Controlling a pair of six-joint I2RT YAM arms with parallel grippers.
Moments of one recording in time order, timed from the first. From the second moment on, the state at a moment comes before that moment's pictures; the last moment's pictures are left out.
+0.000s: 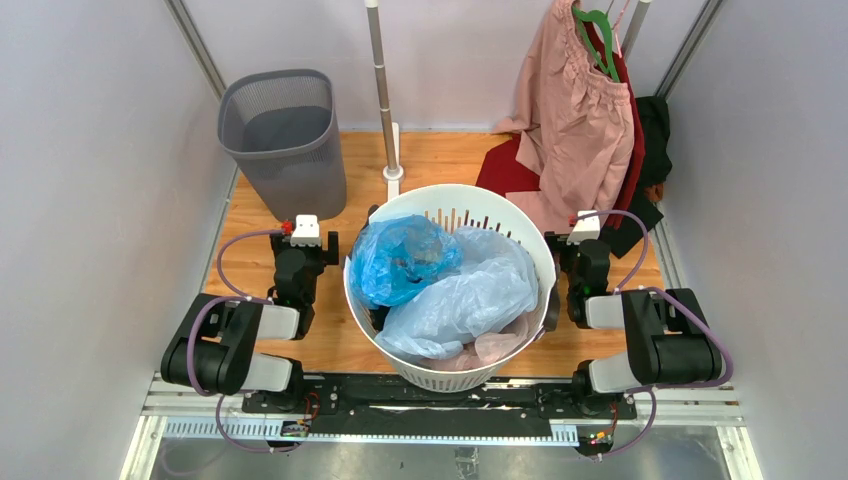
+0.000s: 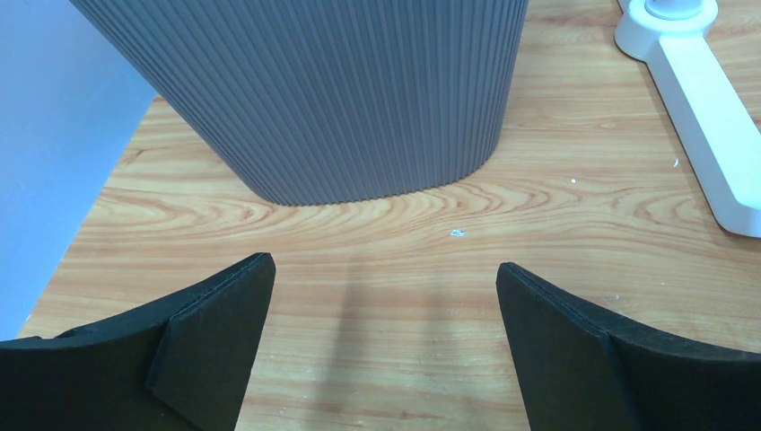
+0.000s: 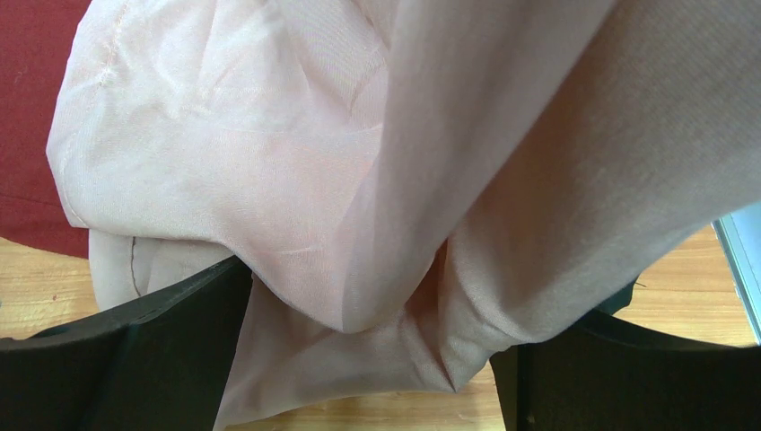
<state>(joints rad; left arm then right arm) -0.17 1.36 0.15 1.10 -0.28 0.13 0.06 1.41 0.24 0.88 0.15 -0.14</state>
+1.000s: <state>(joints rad) -0.15 1.36 0.16 1.10 -0.28 0.12 0.06 1.41 0.24 0.88 0.15 -0.14</state>
